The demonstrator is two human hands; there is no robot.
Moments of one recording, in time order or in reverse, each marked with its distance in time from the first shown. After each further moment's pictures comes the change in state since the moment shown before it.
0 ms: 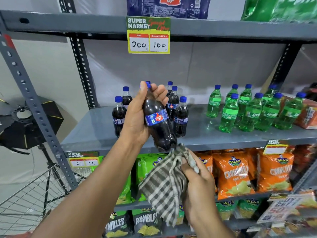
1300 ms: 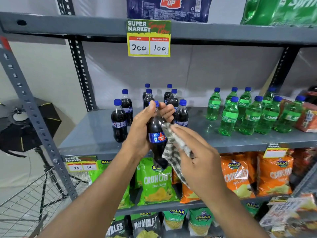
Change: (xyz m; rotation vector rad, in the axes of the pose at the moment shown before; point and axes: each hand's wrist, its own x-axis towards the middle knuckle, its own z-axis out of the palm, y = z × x) left_hand -0.011 -0.021 -0.018 0.146 0.010 -0.070; right_hand 0.022 -0.050 0.017 -0.988 -0.309 -1.076
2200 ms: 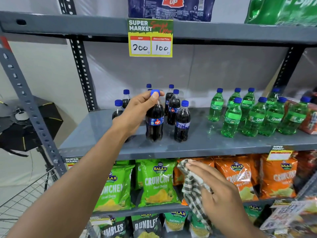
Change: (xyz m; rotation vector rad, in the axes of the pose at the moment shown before) left_hand 0.052 0.034 -0.030 0.664 -0.046 0.024; right_hand -0.067 0.046 -0.022 -0.060 -0.178 0.093
